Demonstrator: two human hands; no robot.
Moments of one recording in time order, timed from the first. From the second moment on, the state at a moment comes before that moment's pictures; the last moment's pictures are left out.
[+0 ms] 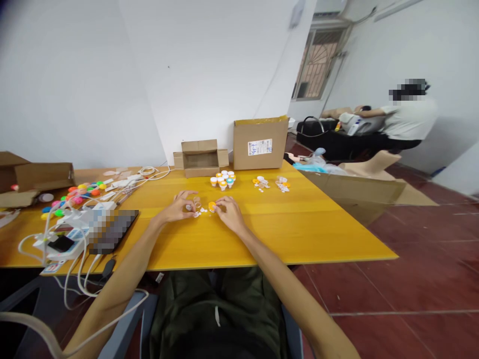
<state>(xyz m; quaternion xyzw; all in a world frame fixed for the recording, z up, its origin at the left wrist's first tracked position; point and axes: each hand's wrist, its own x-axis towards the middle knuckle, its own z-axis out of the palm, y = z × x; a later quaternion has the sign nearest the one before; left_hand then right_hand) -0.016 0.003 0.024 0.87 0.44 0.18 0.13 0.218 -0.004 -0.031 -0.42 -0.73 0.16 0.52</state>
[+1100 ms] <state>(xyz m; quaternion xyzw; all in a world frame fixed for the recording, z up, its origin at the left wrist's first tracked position) -0.004 -0.003 0.021 0.87 0.44 0.22 0.04 0.216 -0.018 -0.022 -0.36 -0.82 0.11 0.43</state>
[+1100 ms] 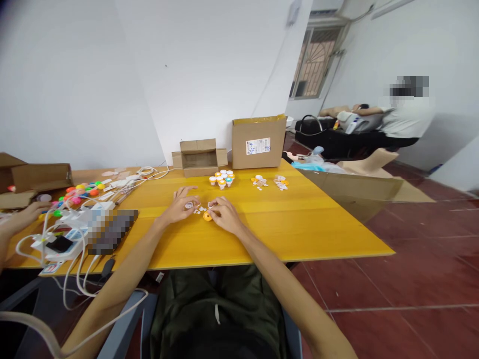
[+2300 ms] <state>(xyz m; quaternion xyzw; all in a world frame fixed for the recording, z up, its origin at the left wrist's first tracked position) 0.013 -0.006 0.013 0.90 0.37 0.20 0.08 0.222 0.002 -0.026 -0.43 -0.69 0.27 0.52</state>
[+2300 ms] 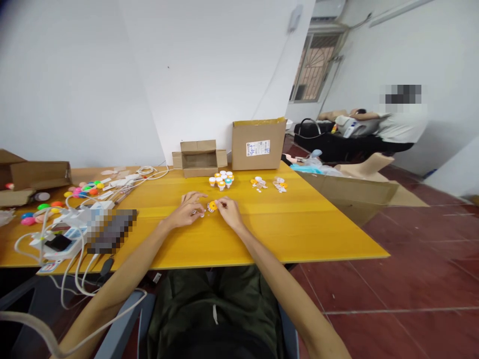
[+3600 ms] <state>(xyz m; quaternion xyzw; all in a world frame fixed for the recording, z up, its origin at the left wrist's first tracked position) 0.002 -0.001 0.013 0.88 0.40 0.23 0.06 0.208 0.002 -0.029 -0.40 -0.75 0.20 0.49</state>
